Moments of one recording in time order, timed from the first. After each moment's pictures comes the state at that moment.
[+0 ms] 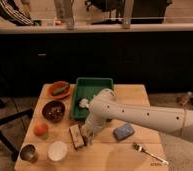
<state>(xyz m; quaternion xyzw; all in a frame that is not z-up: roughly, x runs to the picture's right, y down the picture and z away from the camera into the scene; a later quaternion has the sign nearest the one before) -0.037 0.233 0.729 -0.24 -0.32 -0.51 0.76</state>
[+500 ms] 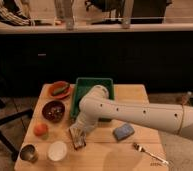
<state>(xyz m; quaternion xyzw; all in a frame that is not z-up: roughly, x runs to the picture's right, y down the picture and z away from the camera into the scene) -0.066 0.219 0.697 -0.22 -0.34 -0.53 0.74</state>
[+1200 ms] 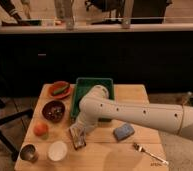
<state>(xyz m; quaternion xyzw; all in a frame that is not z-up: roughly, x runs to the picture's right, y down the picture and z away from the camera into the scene) -0.069 0.217 0.698 -0.21 -0.35 -0.54 0.74</state>
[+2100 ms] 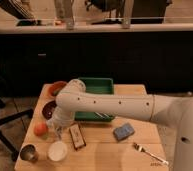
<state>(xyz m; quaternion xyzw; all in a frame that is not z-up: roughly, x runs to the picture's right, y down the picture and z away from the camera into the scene) -0.190 0.186 0.681 -0.12 -0.40 -0.61 0.67</state>
